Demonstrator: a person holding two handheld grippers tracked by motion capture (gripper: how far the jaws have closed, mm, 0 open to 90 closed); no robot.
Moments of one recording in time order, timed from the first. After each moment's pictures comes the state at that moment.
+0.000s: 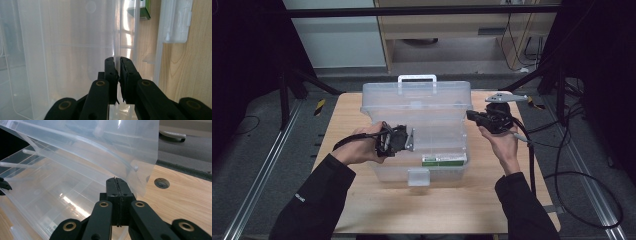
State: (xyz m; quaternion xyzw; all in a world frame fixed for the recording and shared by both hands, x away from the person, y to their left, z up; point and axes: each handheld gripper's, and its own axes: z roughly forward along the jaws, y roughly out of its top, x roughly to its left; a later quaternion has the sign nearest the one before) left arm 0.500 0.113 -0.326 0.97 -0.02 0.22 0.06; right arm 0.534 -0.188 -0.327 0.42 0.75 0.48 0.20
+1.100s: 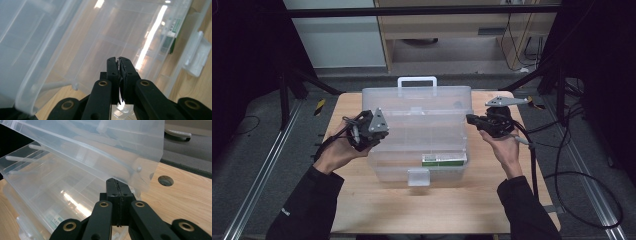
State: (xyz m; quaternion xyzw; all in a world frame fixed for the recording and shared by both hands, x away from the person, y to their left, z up) left arm 0.494 0.180 -0.298 0.91 0.18 0.27 0.25; right arm 0.526 -0.189 -0.330 0.40 0.76 0.48 0.19
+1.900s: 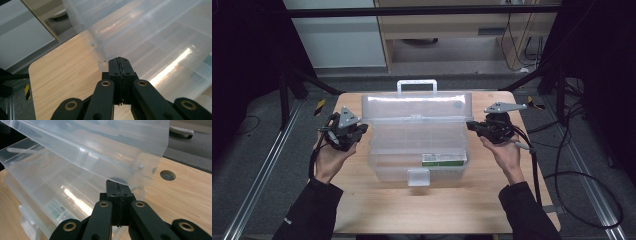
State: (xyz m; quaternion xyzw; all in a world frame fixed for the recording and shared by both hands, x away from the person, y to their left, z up) left arm 0.501 0.235 -0.329 0.82 0.36 0.30 0.33; right arm 0.514 -0.188 -0.338 0.39 0.77 0.46 0.19
